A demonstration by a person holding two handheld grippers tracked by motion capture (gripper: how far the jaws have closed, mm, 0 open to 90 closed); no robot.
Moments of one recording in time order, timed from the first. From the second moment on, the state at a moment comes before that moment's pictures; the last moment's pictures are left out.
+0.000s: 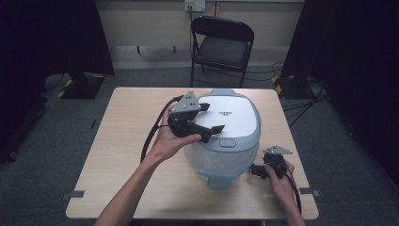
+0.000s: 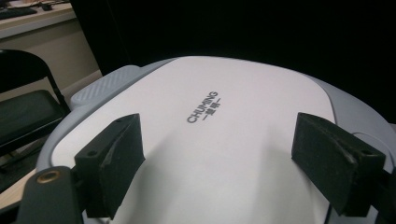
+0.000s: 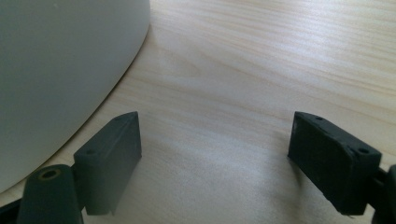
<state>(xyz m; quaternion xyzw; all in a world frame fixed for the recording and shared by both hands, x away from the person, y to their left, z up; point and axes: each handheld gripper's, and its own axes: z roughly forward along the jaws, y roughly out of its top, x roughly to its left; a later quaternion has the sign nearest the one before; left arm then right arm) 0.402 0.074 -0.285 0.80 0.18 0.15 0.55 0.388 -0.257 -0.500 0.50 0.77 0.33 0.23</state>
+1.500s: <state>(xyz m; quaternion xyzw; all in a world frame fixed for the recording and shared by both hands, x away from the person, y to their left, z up) 0.411 0.250 -0.326 0.74 0.38 0.25 0.50 0.388 -0.257 -0.500 0.50 0.77 0.33 0.23</state>
